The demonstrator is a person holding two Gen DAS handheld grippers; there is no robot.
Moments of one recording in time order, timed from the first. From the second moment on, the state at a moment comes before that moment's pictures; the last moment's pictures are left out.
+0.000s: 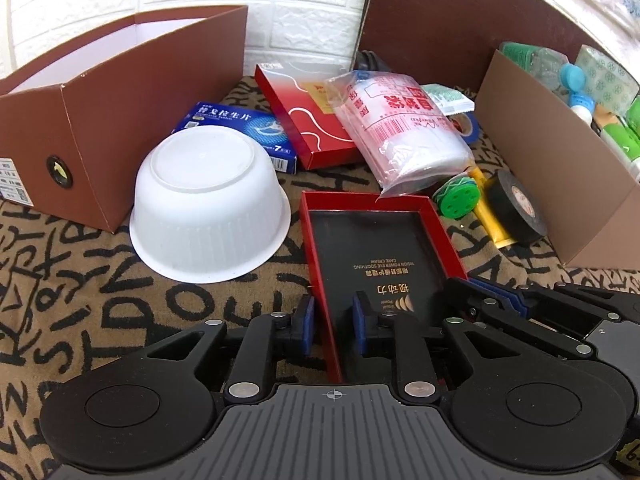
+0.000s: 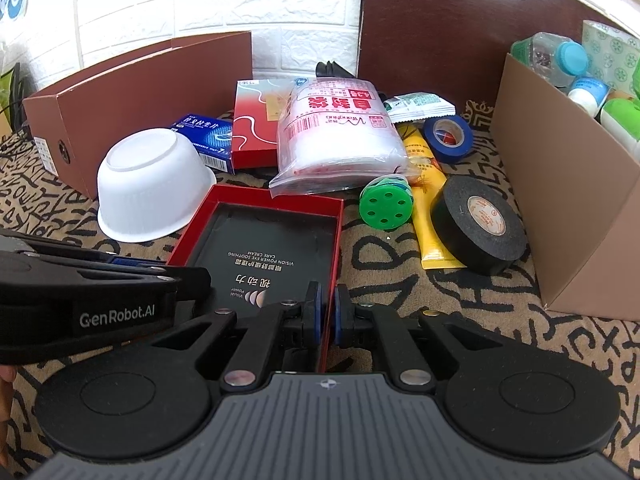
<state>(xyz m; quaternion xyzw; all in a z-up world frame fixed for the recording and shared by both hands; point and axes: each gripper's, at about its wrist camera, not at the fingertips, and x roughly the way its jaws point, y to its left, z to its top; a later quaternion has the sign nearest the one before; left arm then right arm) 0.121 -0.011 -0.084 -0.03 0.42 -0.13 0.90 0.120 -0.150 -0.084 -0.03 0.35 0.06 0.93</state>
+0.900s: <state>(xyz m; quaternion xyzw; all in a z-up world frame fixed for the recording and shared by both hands) 0.076 0.004 -0.068 -0.03 0.42 -0.12 0.90 0.073 -0.143 -0.060 -0.04 0.34 0.08 0.94</state>
